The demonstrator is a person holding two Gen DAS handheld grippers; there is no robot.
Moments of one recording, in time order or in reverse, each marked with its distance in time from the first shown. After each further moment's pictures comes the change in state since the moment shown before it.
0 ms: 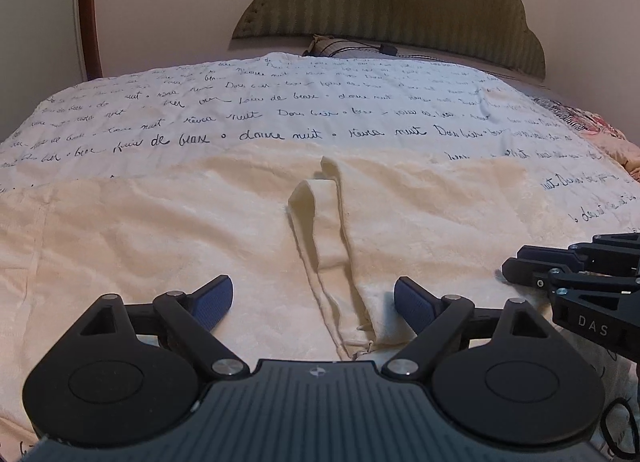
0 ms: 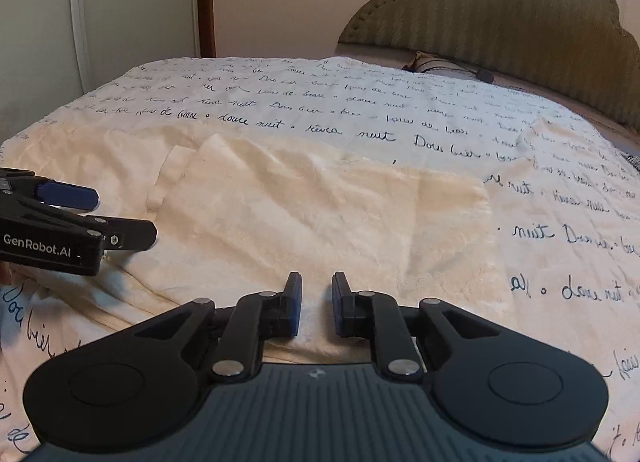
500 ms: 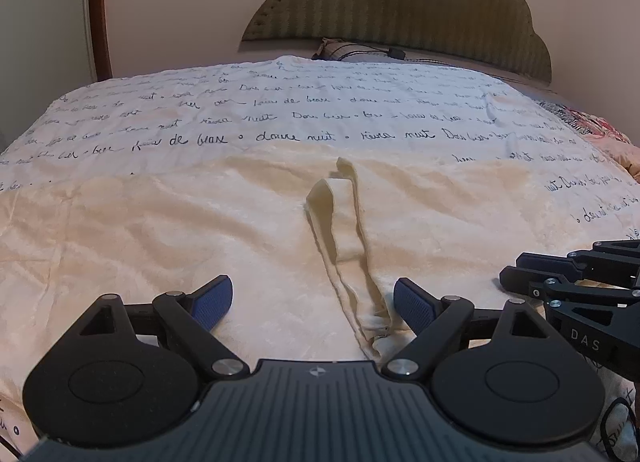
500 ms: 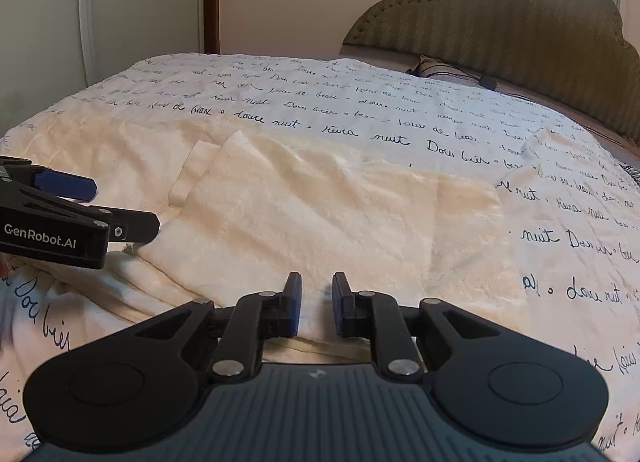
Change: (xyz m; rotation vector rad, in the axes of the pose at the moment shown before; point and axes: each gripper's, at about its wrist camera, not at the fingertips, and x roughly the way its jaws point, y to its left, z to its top) left arm -0.013 0.009 -0.004 -0.013 -0.007 0.020; right arm -0.005 0.020 -0.002 -0.025 0.008 -0.014
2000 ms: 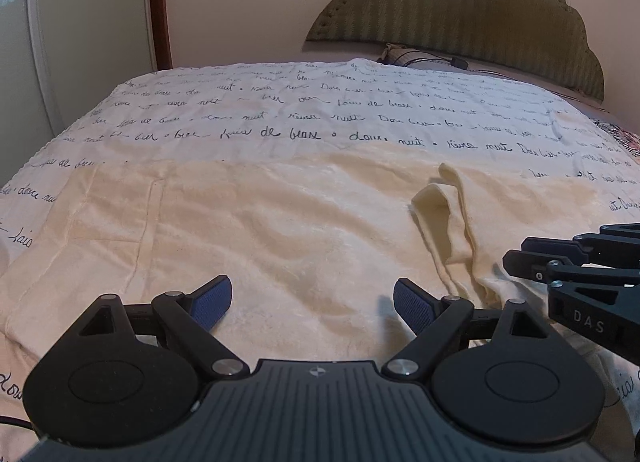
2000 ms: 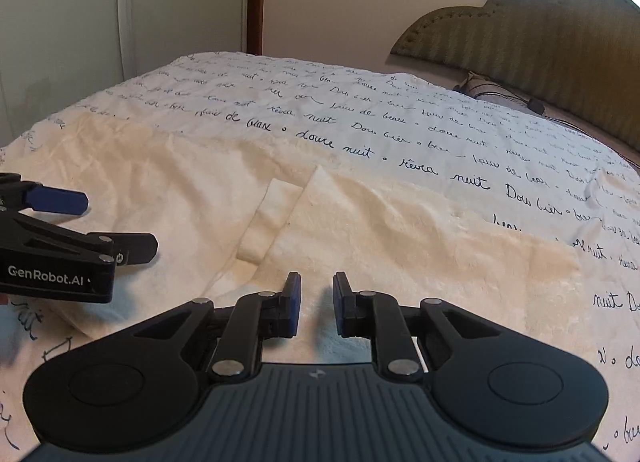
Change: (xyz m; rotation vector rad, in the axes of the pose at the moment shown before) left arm -0.013 0.054 -0.006 -0.078 -0.002 0.155; right arm 0.031 0.051 0.035 -0.072 -0.010 0.094
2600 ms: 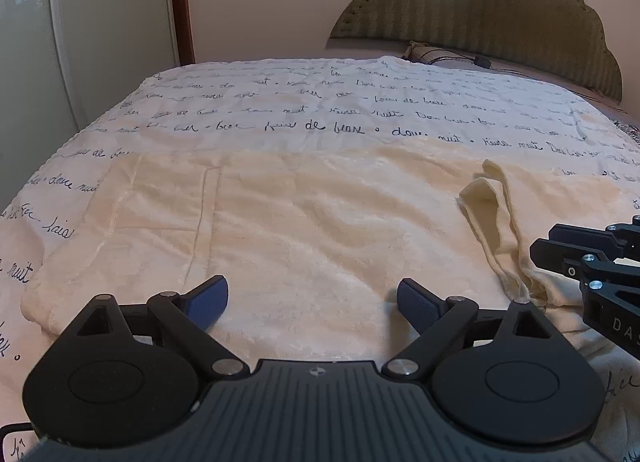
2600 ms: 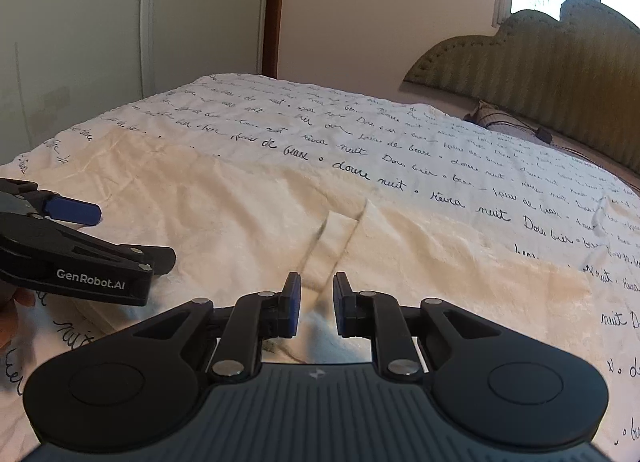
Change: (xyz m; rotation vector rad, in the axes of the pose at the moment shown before) left arm -0.006 0.030 -0.003 -0.012 0.010 0.055; right arm -0.016 0.041 0.006 -0.046 -0.069 0.004
